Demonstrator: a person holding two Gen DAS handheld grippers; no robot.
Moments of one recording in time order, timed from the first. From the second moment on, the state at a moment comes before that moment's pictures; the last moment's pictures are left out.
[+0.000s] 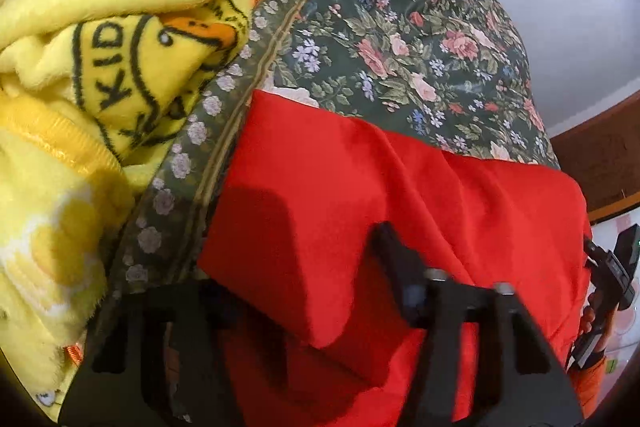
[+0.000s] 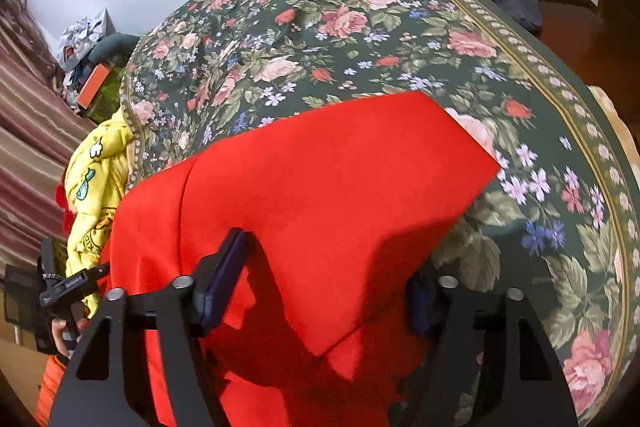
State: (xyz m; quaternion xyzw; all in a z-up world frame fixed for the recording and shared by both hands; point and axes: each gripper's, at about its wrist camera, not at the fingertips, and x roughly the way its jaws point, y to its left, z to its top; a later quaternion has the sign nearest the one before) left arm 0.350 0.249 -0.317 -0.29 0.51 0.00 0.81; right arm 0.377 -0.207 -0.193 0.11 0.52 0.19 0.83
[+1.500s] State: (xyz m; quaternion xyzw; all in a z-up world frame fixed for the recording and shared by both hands) left arm 0.492 0.237 -0.293 -0.15 0.52 0.08 0.84; right arm 0.478 -0.176 -0.179 0.01 0.48 0.18 0.86
